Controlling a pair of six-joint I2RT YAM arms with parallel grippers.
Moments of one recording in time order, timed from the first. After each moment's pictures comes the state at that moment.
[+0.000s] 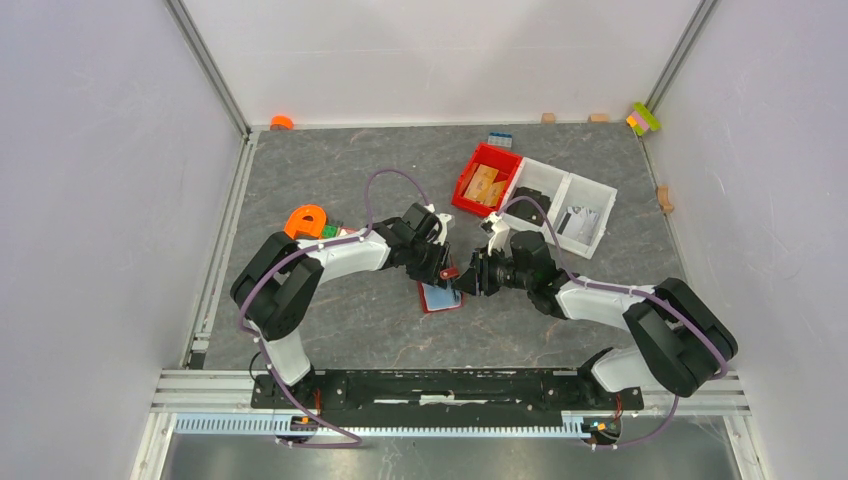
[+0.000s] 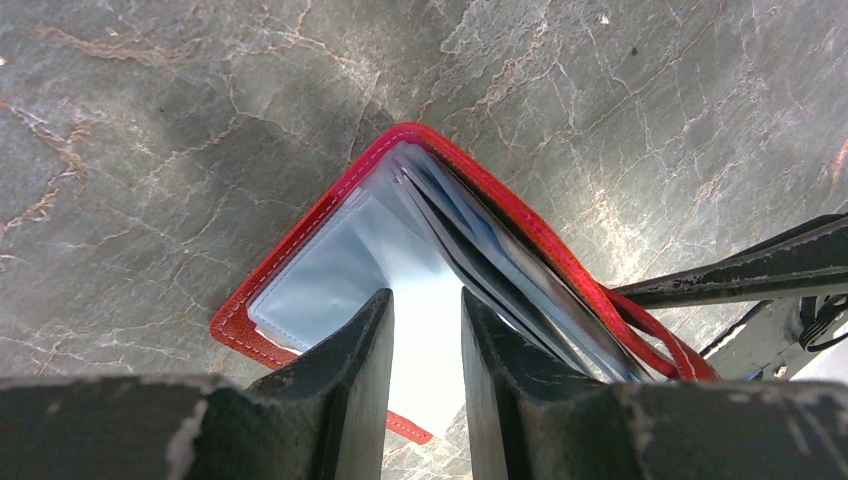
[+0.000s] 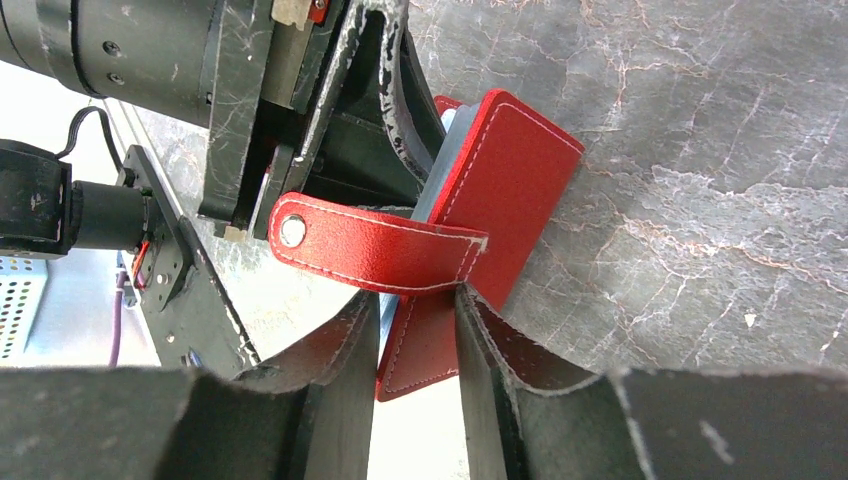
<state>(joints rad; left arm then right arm) -0.74 1.77 1.04 -0.31 0.26 -0.36 0.60 1.40 0.46 0.43 -0.47 0.47</state>
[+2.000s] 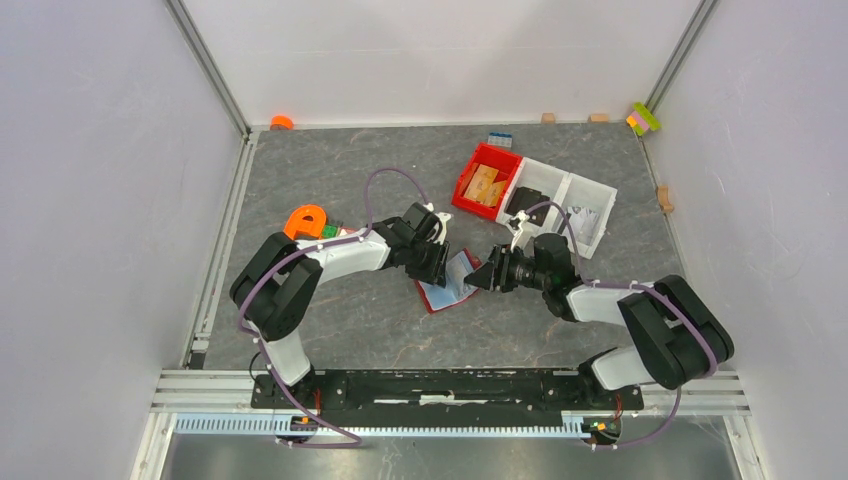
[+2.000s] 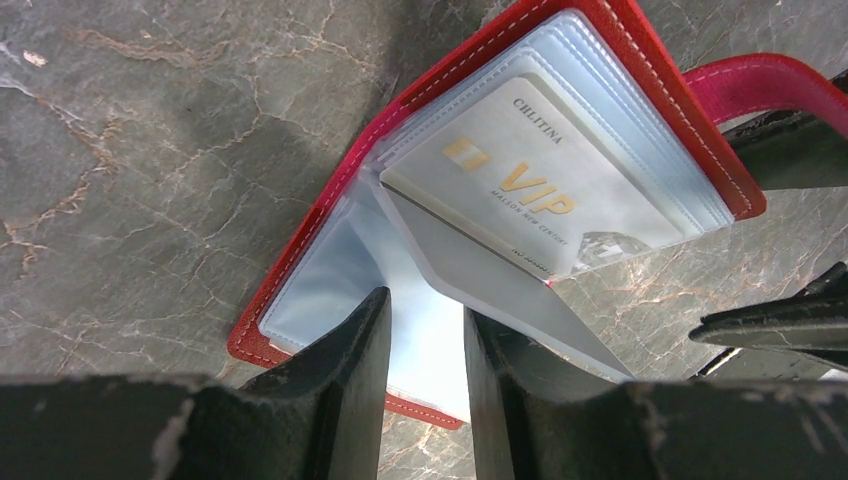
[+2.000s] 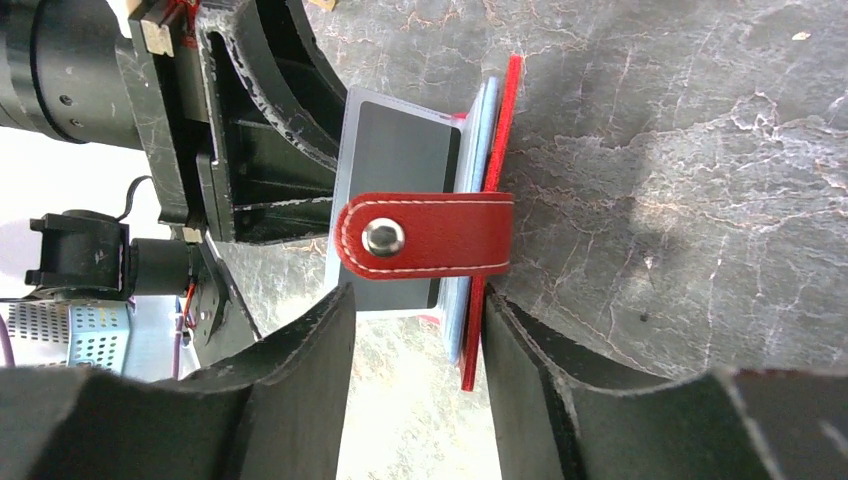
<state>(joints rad) -0.74 1.77 1.04 -0.32 0.23 -0.36 0.44 1.42 0.35 0.61 -0.58 0.61</state>
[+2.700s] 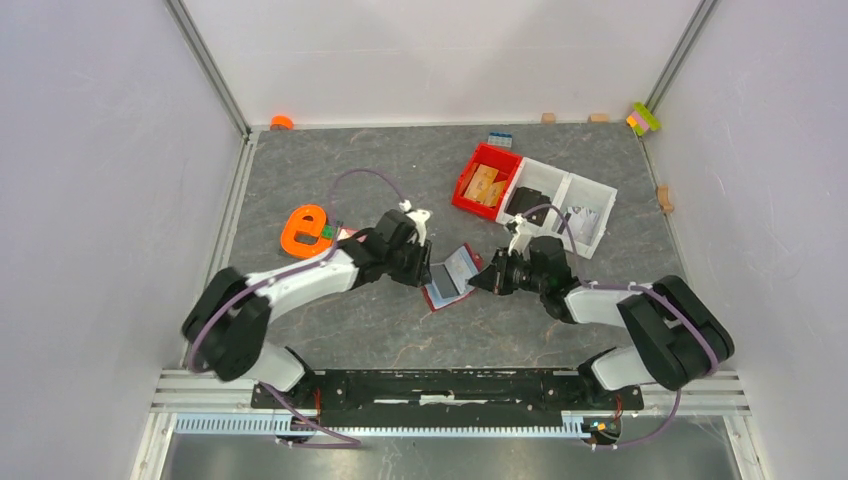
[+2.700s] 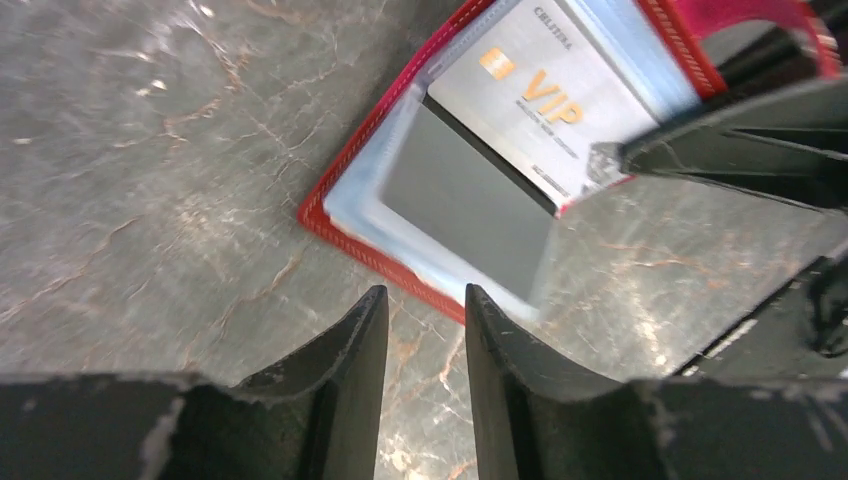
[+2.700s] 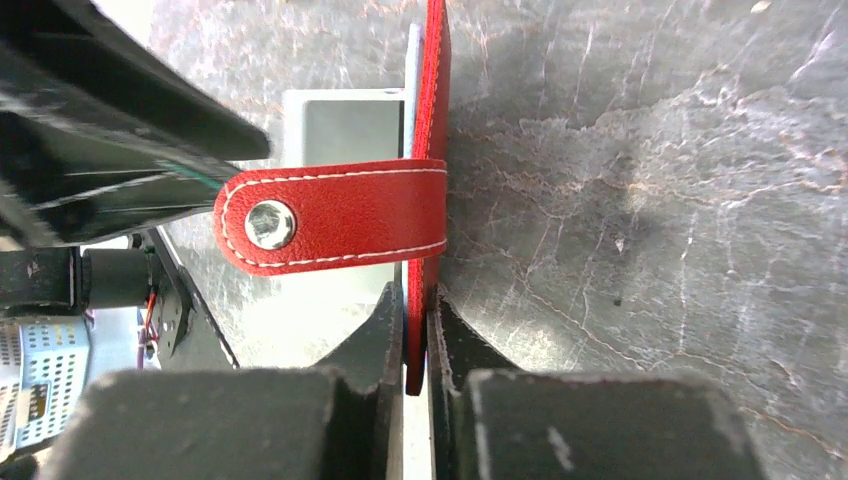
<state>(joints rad) -0.73 1.54 0.89 -0.26 0.14 -0.36 0.47 1.45 0.35 0.57 -0.51 0.59</state>
